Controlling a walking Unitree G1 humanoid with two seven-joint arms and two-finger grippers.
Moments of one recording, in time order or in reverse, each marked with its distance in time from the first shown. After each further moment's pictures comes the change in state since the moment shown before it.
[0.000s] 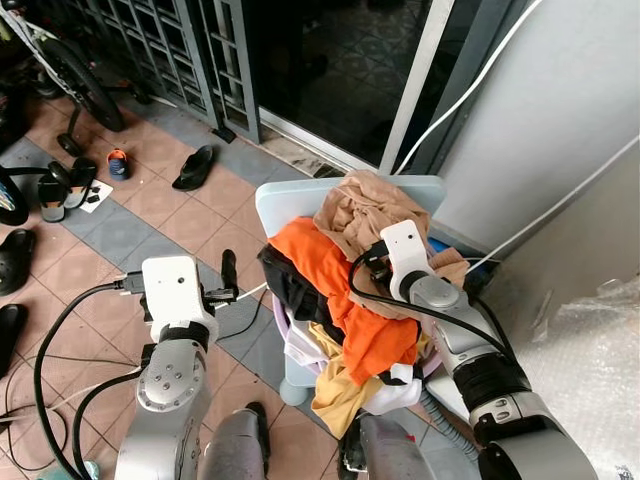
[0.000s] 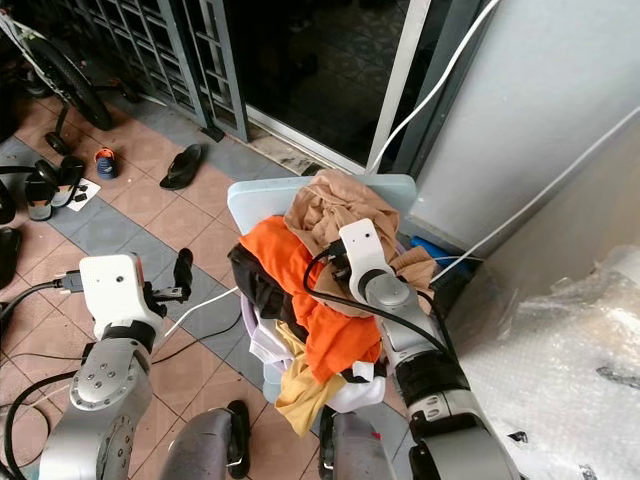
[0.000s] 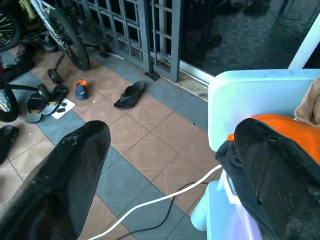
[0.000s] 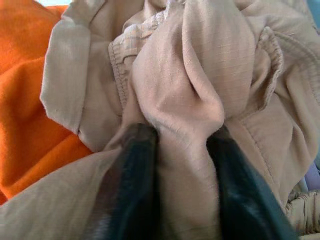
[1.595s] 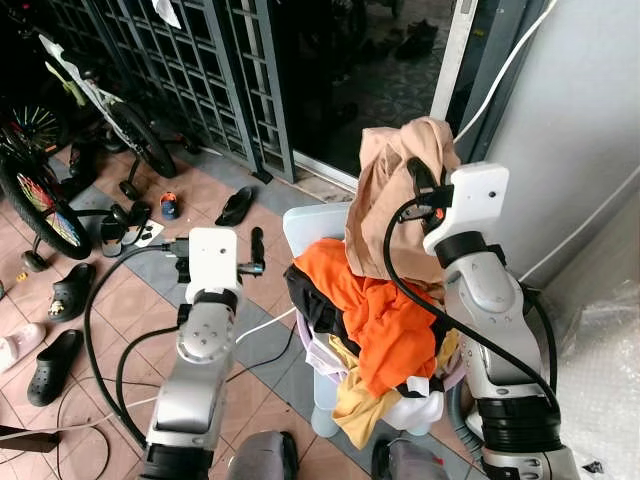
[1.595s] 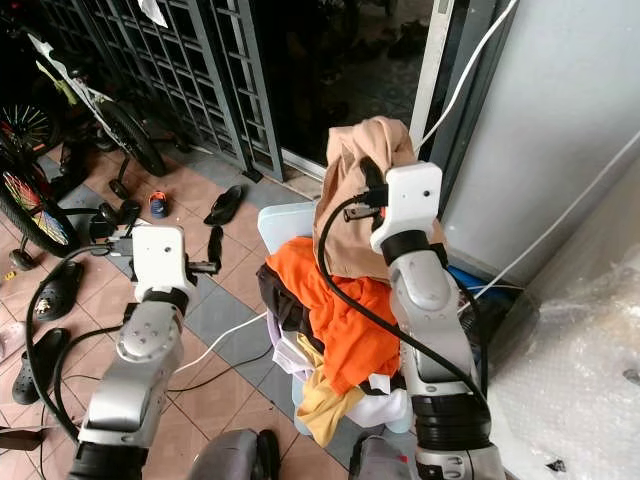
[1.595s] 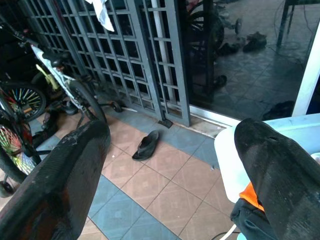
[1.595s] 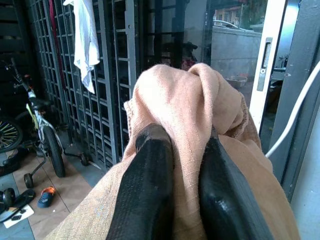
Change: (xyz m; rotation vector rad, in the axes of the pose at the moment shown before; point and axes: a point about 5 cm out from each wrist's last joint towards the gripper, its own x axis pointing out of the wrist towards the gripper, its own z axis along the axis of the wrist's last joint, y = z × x) left arm 0.045 -0.021 0.002 0.103 -0.077 -0.065; right arm -0.075 -0.007 0.084 0.084 -0.690 -0.149
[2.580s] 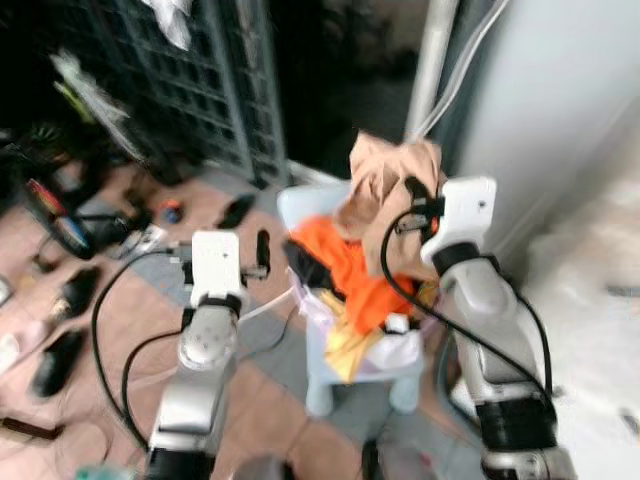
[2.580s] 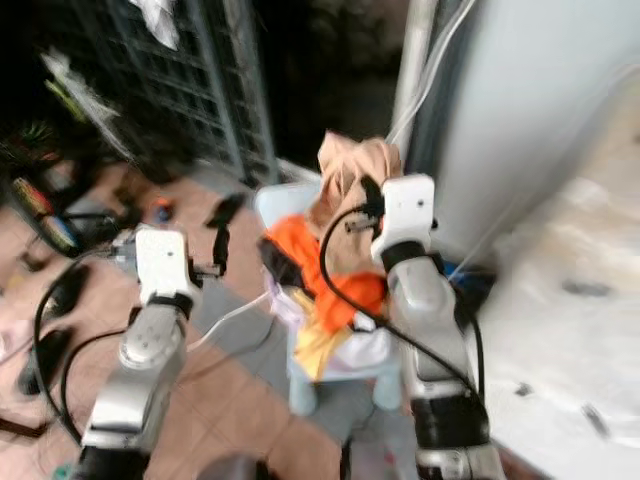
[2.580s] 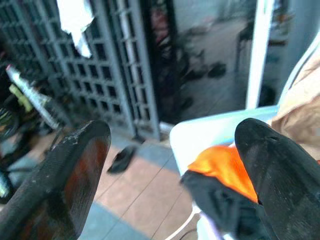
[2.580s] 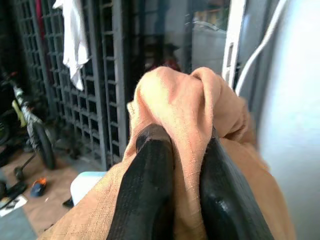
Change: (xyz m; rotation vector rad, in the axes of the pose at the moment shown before) left arm -0.001 -0.007 0.001 -0.049 -0.046 -0.057; right arm 0.003 0.000 -0.015 -0.004 0.071 -0.006
